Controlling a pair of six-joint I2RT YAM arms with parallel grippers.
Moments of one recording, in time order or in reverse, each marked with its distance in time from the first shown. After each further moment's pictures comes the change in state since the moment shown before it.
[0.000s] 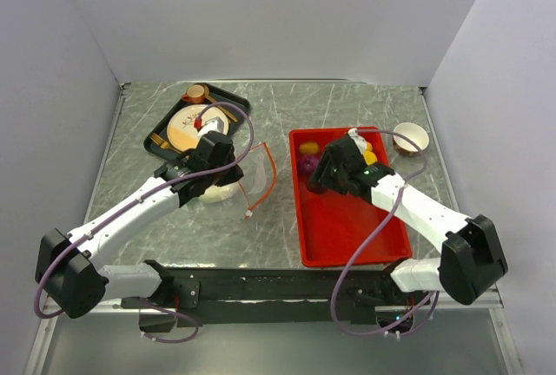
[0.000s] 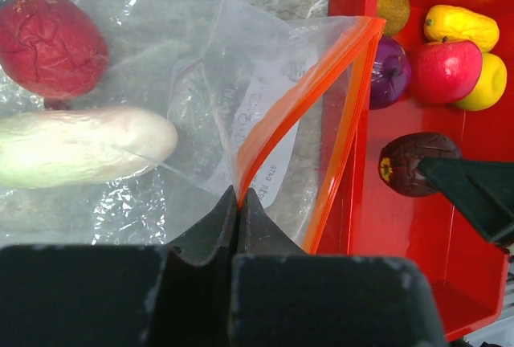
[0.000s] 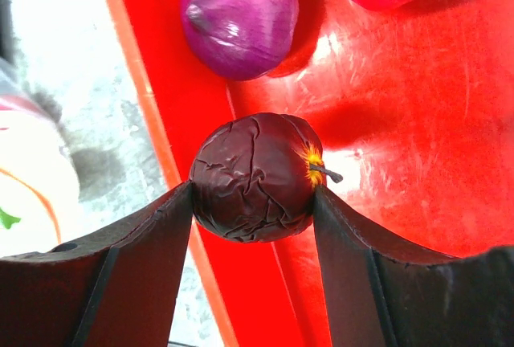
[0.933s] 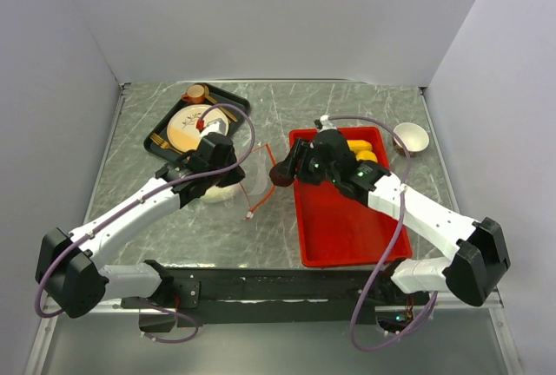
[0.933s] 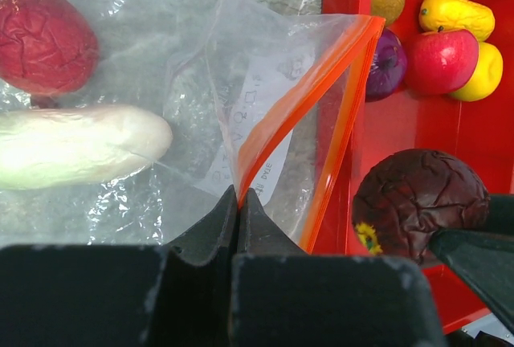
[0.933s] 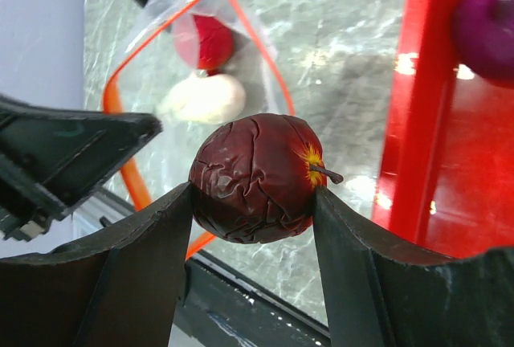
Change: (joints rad) left arm 0.000 0.001 -0.021 0.032 0.029 0.007; right arm 0.162 -0.027 0.129 0.116 -0.183 -0.050
